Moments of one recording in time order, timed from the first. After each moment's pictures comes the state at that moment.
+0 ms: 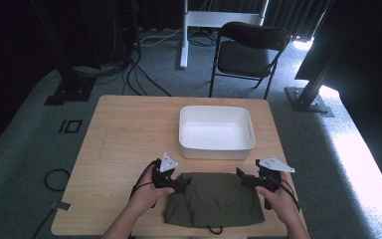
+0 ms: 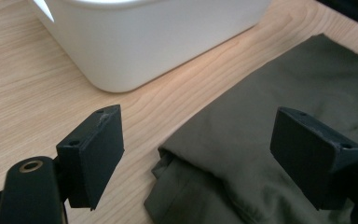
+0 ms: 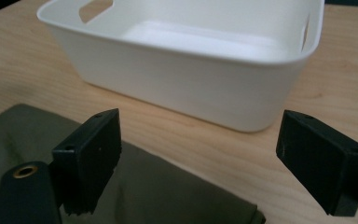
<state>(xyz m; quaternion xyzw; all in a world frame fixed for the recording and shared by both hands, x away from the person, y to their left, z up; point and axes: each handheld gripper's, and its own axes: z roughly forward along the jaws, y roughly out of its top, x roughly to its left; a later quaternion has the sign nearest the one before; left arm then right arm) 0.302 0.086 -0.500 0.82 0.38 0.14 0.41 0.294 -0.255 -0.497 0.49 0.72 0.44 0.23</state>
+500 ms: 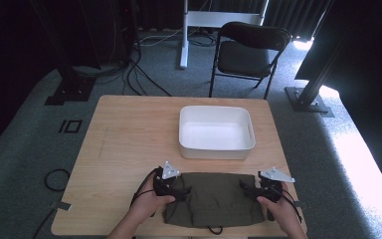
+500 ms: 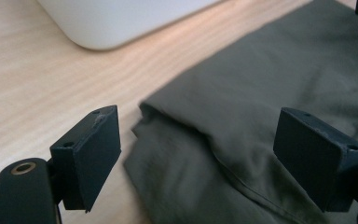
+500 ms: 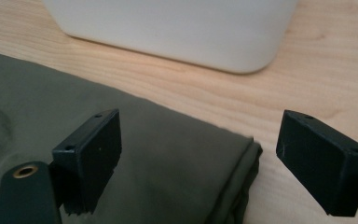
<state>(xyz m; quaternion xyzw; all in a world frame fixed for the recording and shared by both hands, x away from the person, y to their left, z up) 0.288 0.082 -0.517 0.83 0.39 0.11 0.38 0.277 -0.267 -0.529 0.51 0.73 0.41 0.21</state>
